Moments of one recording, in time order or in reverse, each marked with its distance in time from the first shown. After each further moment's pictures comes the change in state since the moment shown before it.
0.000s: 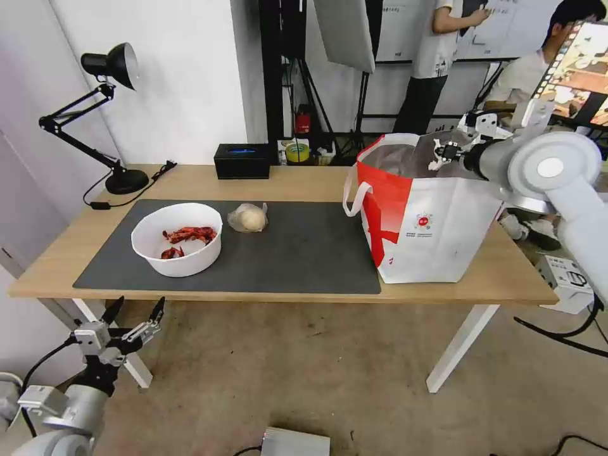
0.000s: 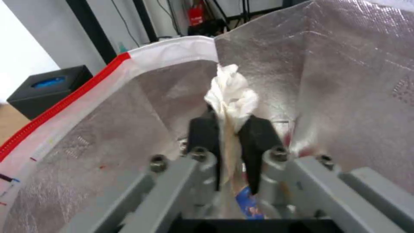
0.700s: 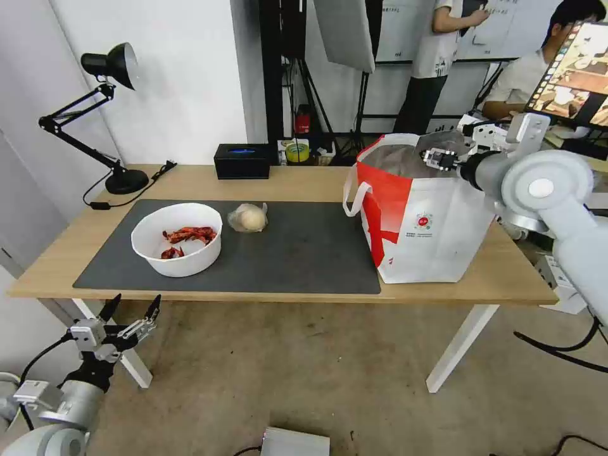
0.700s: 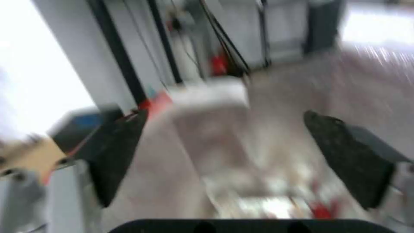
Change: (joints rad) left arm -0.016 0.019 -0.009 0.031 -0.025 -0.007 0.018; right arm -0.147 -0.007 0.061 0.065 -0.229 0.261 -0.251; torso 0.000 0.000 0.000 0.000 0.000
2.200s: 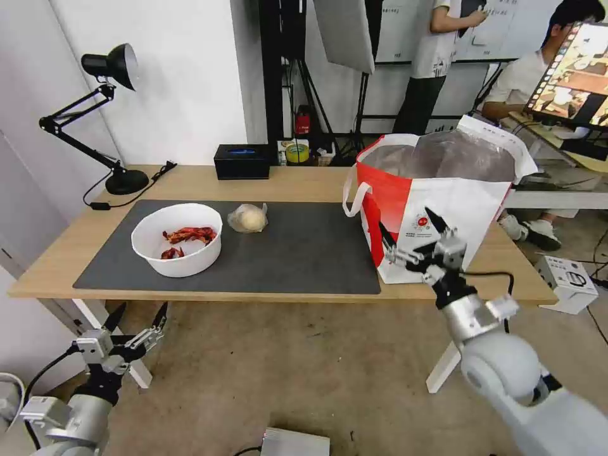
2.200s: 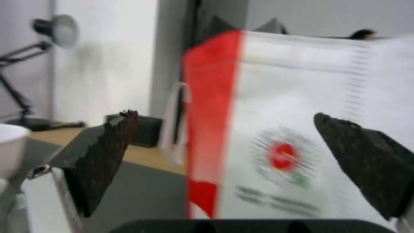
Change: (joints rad) left arm 0.077 -0.092 0.043 -0.098 0.071 -0.020 -0.055; right arm -0.938 0.253 0.319 0.206 -0.957 0.657 -0.453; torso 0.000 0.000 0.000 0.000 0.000
